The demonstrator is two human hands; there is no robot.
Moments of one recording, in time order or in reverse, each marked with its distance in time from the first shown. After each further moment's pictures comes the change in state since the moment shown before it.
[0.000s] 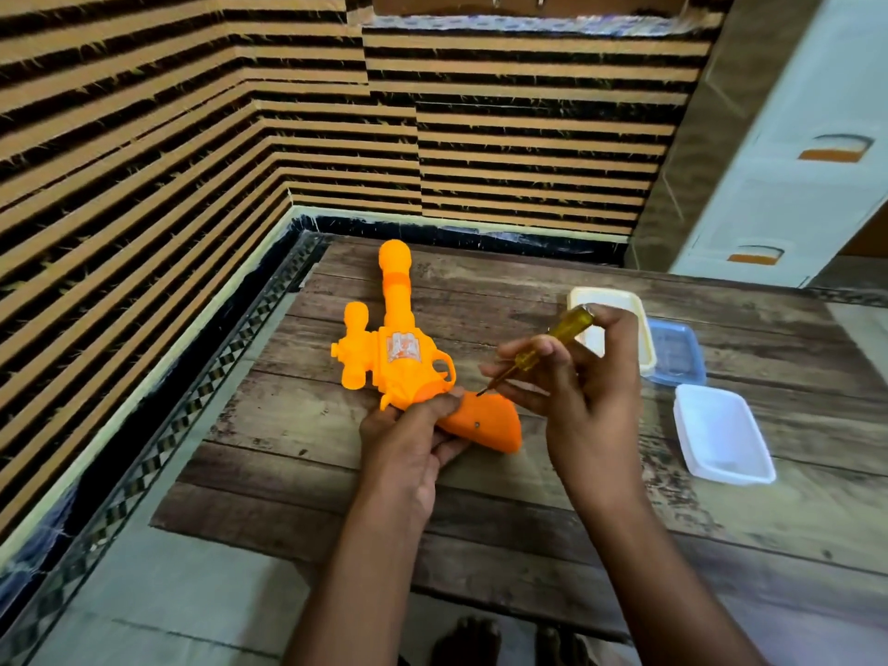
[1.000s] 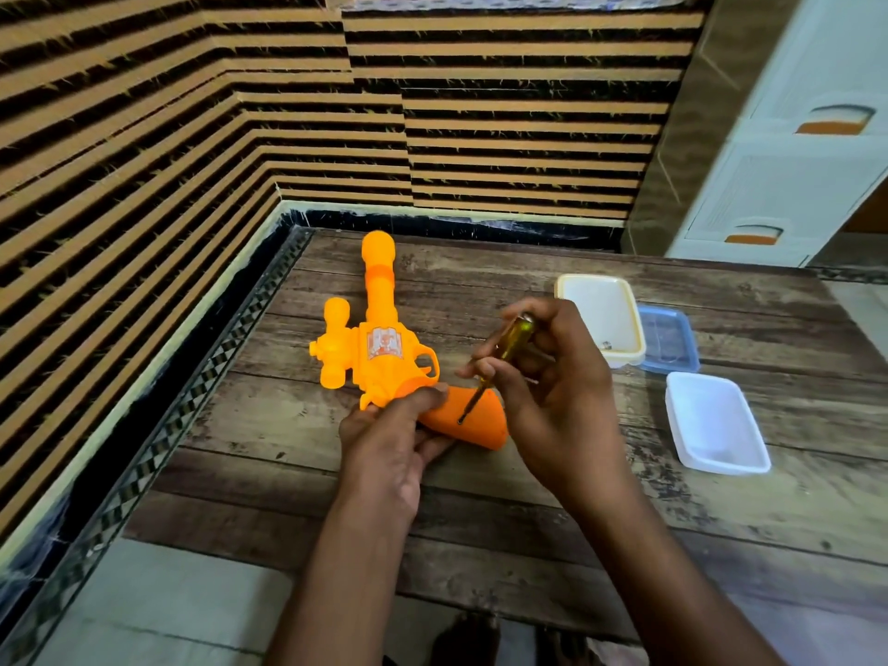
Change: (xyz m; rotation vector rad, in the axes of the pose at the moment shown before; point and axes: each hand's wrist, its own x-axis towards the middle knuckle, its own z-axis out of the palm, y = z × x) left_hand 0.003 -0.001 0.006 -0.006 0.035 0.019; right_hand 0.010 0.022 -0.010 -0.236 -0.117 -0.104
